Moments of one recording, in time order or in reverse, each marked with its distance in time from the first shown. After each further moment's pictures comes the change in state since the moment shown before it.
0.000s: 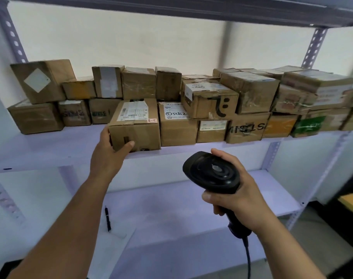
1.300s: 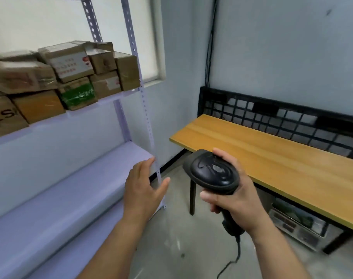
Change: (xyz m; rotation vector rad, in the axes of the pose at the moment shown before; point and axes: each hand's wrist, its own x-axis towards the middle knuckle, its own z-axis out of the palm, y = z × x) left_hand -0.421 0.231 0.365 0.018 -0.622 0.529; right_hand -0.376 0.001 -0.343 -0.046 0.673 0.008
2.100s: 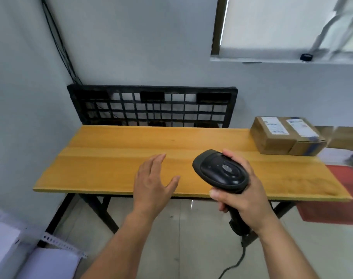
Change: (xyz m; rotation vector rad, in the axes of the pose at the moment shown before) left_hand 0.106 0.172 0.286 -0.191 -0.526 0.435; right_hand 0.009 0.023 -0.231 -0.259 0.713 0.190
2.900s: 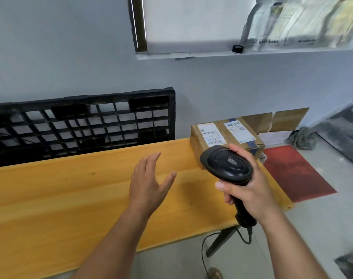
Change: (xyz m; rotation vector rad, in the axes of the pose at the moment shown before) left_hand 0.142 0.132 0.204 -0.111 -0.220 0.124; right_hand 0.099 0.056 -0.229 -0.074 0.309 0.083
